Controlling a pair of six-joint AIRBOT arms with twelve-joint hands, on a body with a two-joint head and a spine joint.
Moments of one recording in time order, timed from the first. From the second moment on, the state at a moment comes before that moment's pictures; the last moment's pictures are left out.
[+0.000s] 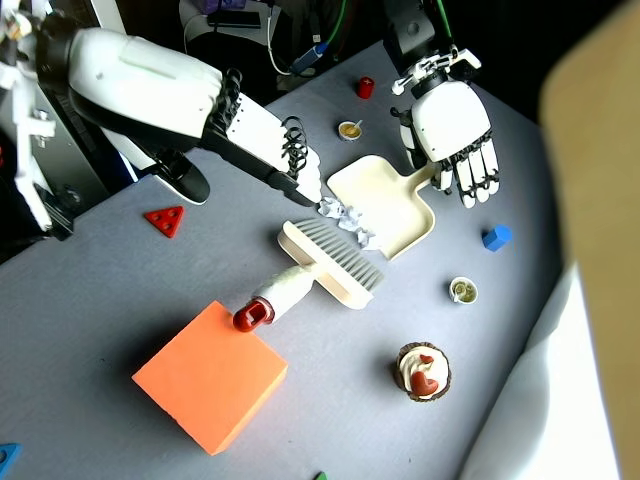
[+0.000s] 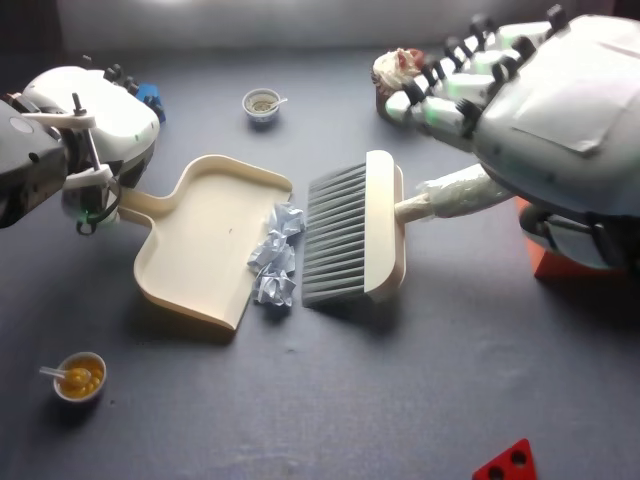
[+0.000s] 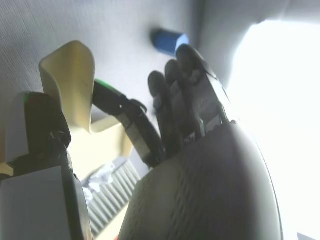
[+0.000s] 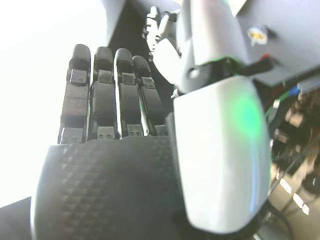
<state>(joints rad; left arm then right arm) 0.42 -1.11 1.25 -1.25 -0.44 2.52 -0.06 -0.47 0.52 -2.05 -0.57 0.57</state>
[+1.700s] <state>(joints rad) 0.38 -1.15 1.32 -1.24 -0.41 2.52 -0.31 -1.11 1.01 -1.99 -1.30 0.59</state>
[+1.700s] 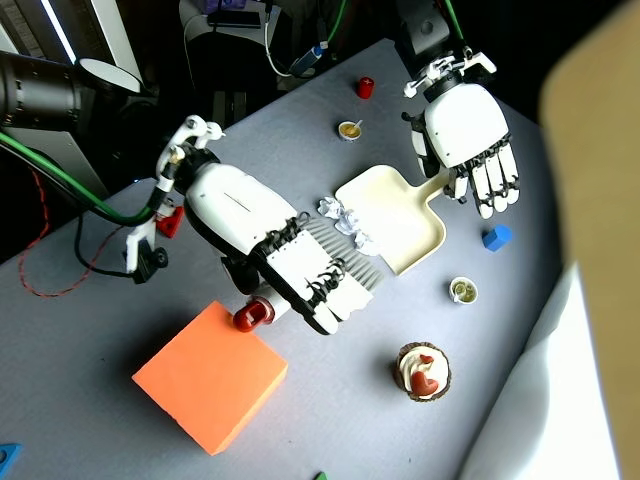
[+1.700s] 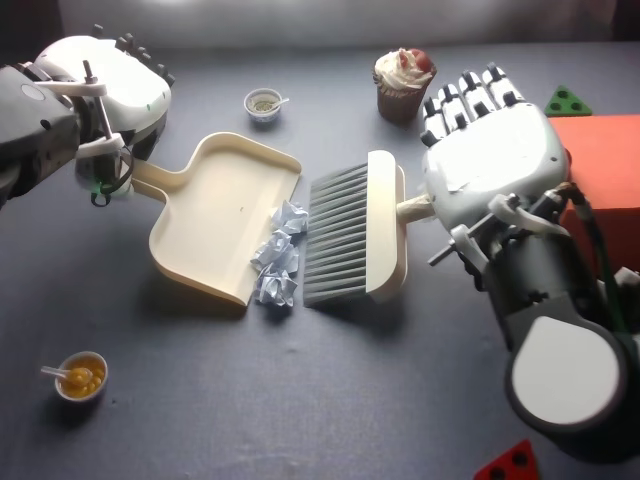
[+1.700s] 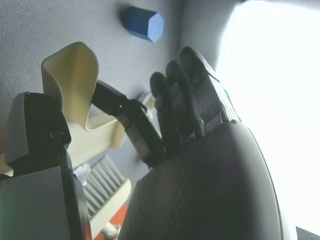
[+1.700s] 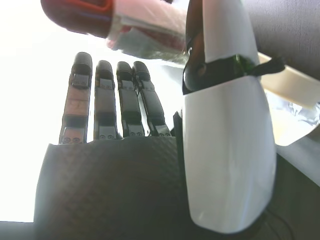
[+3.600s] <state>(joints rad) 0.40 -1.13 1.30 -1.17 -0.46 2.41 -0.31 -1.21 1.19 -1.99 -1.25 0.65</state>
